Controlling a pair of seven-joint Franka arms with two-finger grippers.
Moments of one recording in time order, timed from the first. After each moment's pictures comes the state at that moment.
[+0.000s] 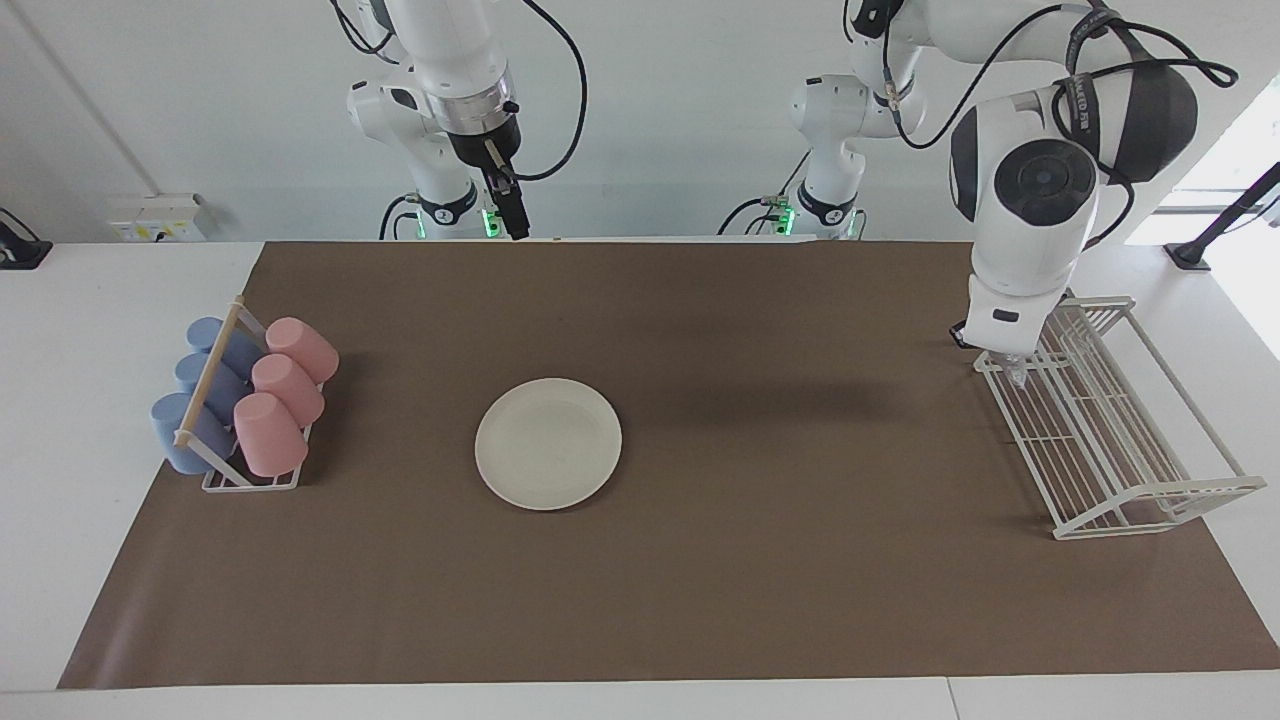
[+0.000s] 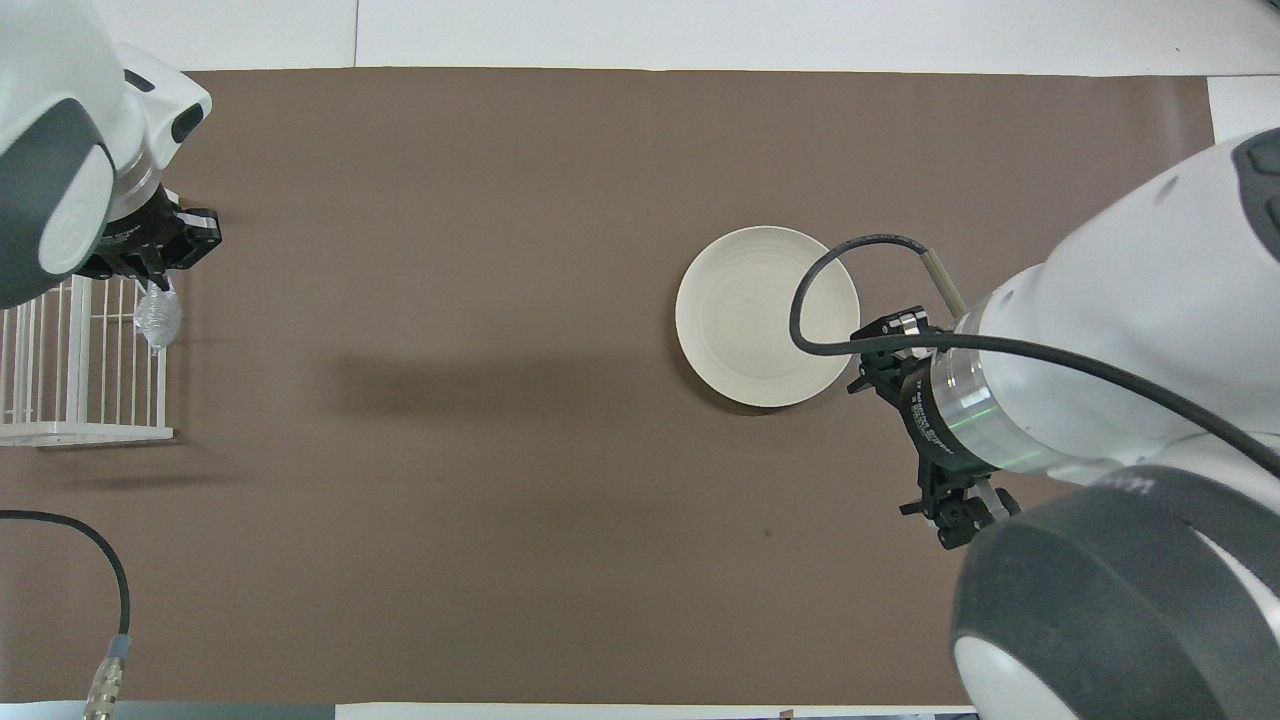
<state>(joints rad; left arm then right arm) -0.14 0.29 -0.10 -1.31 0.26 1.37 -0.44 0.22 -0.06 0.16 -1.61 0.13 1.41 1.67</state>
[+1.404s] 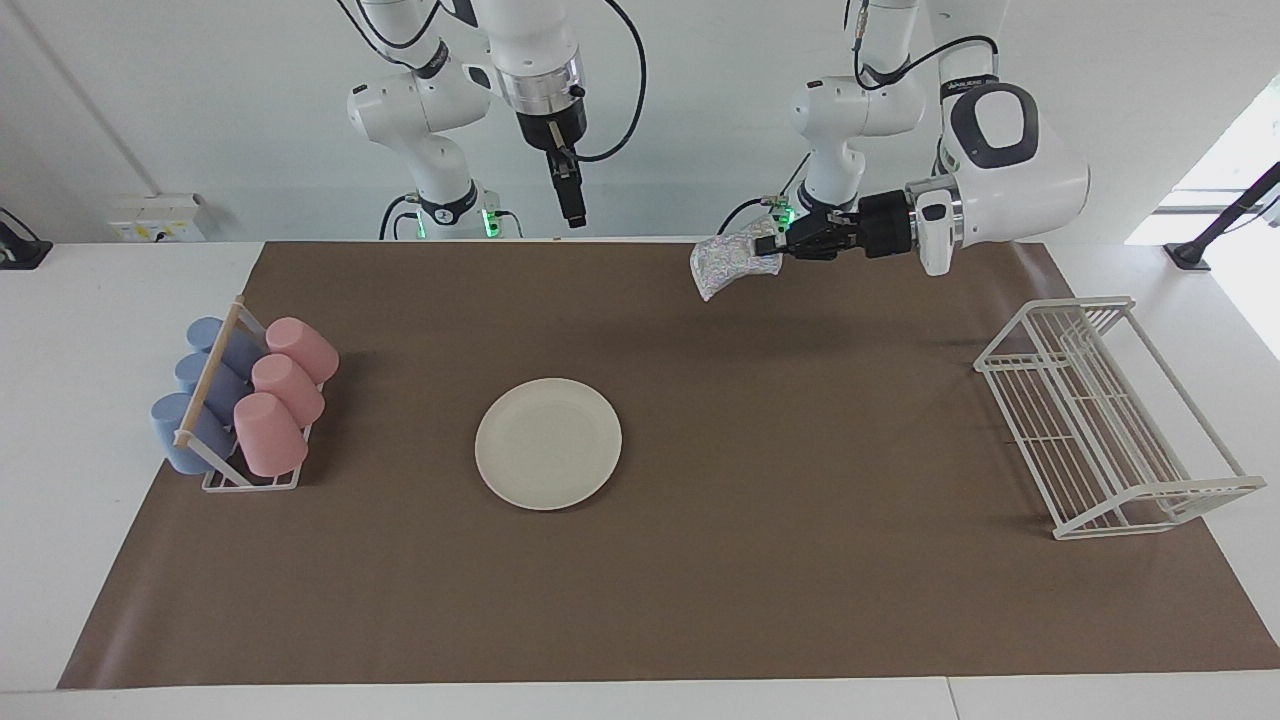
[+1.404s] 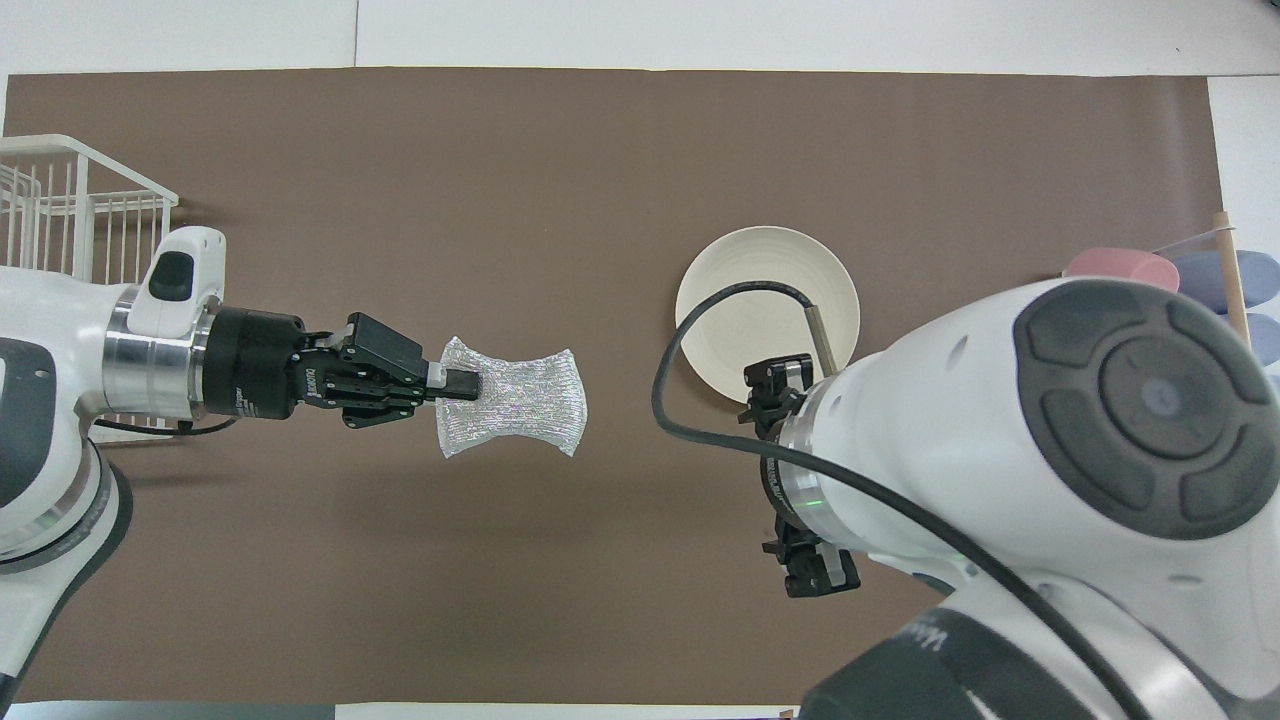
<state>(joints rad) -0.06 -0.11 -0.10 -2.12 -1.29 1.66 0.00 0.38 -0.09 0.17 -1.69 0.19 1.60 1.99</state>
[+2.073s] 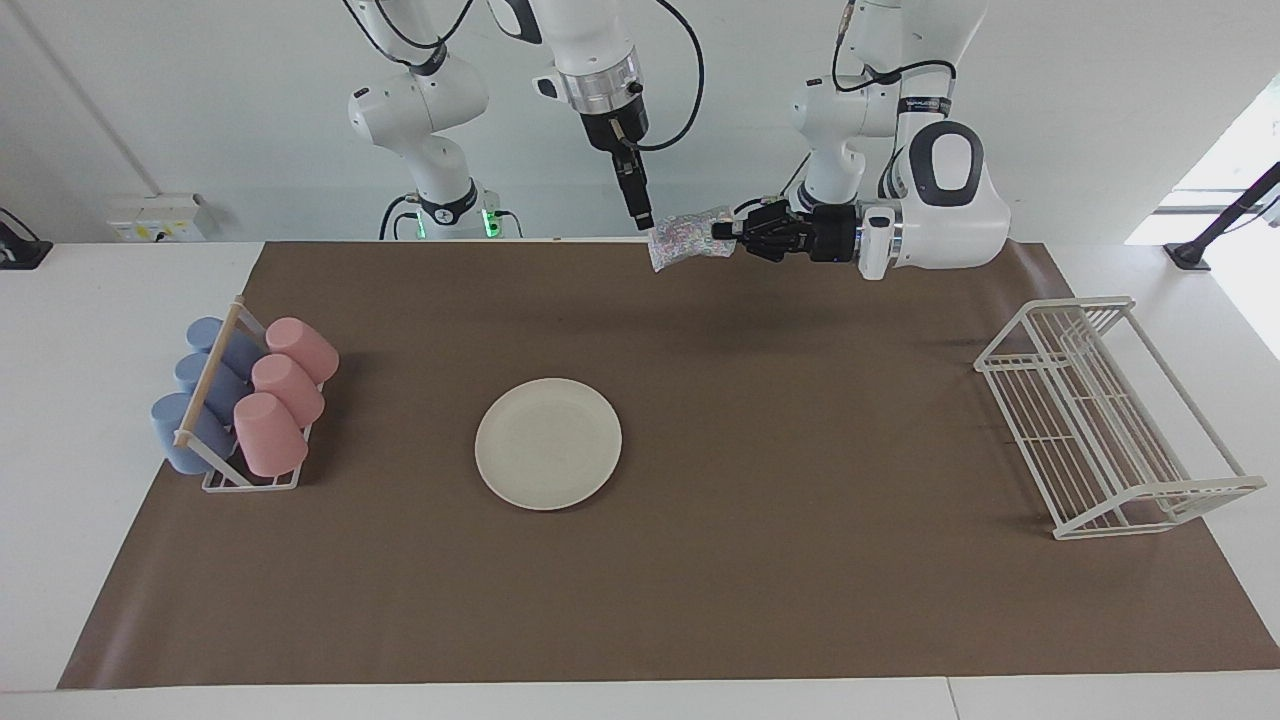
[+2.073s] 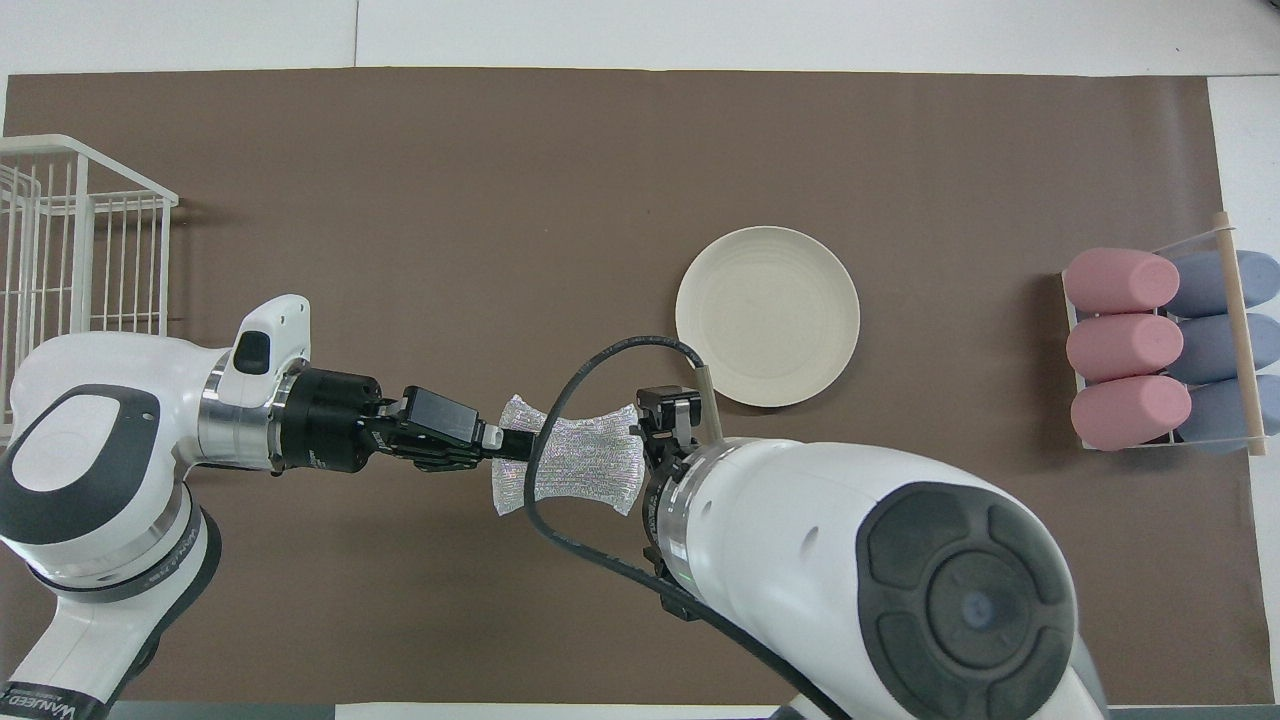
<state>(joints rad) -0.10 -0.12 -0.10 -2.27 -1.46 1.60 0.25 0.50 -0.14 0.17 -1.86 0.21 1.96 2.09</state>
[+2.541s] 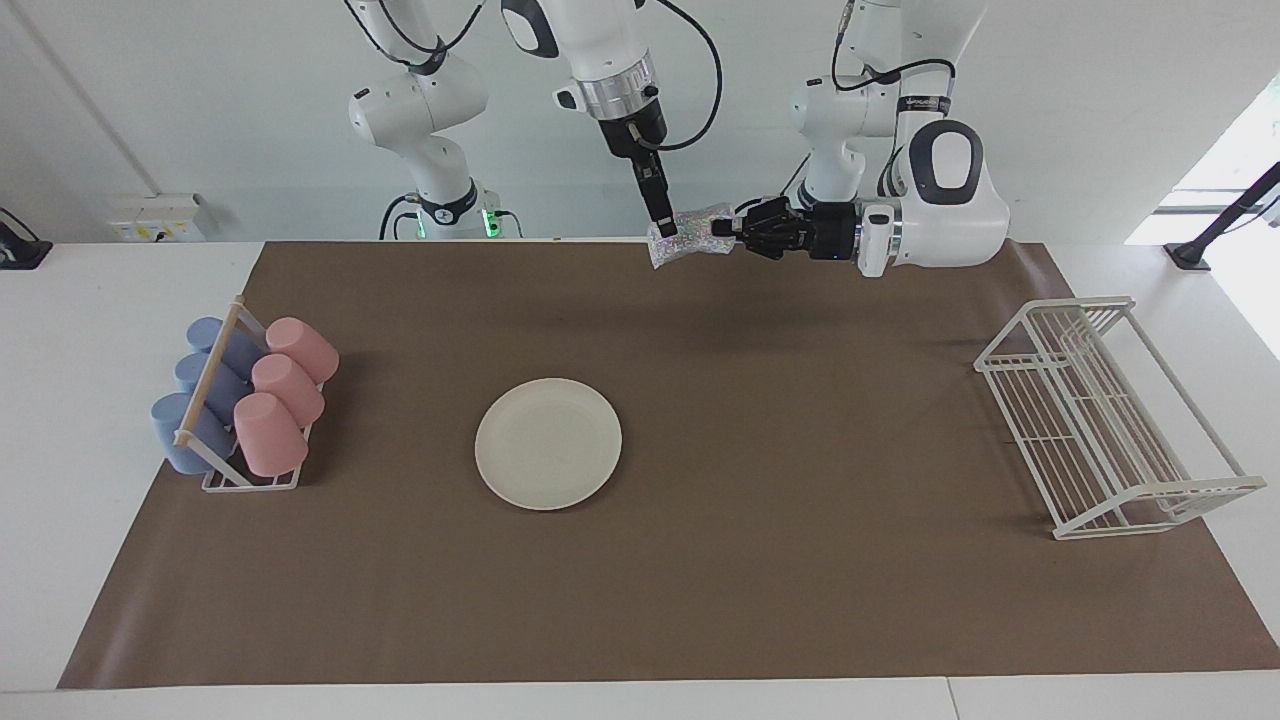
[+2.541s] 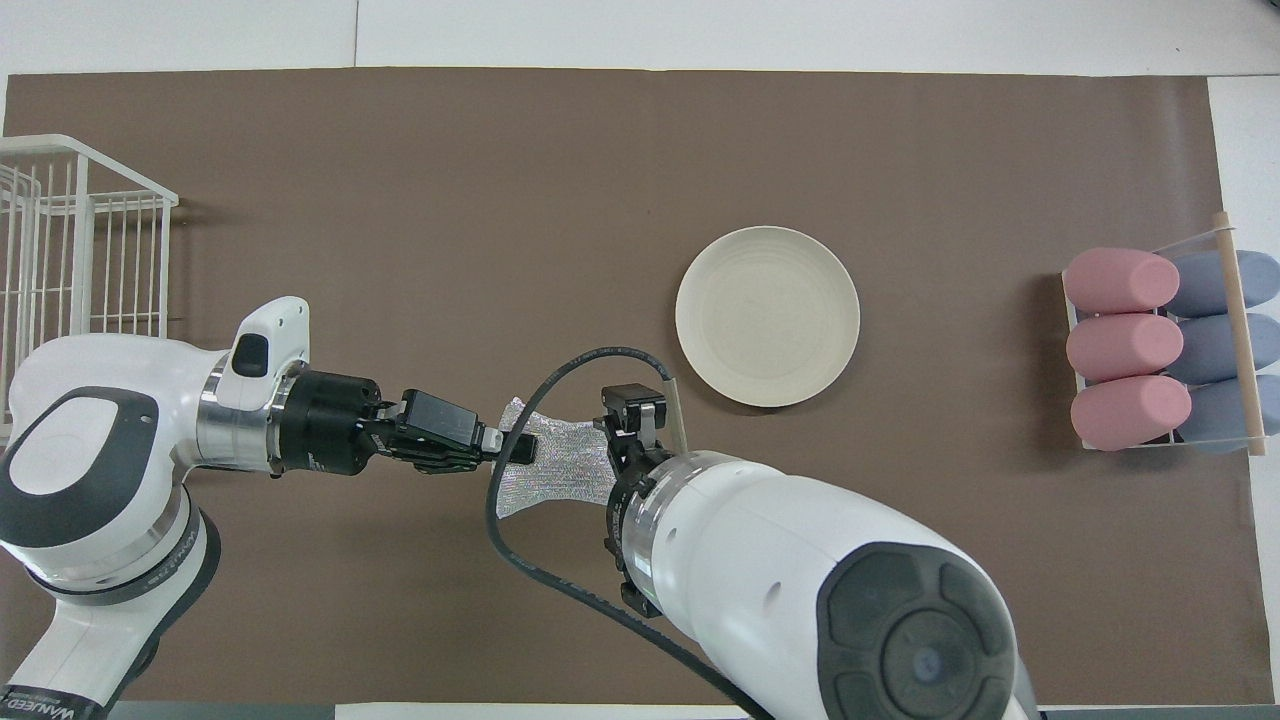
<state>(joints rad) -0.10 -0.13 -0.10 -2.27 -1.46 1.59 0.26 0.54 -0.14 0.17 -1.91 0.22 2.08 2.11</state>
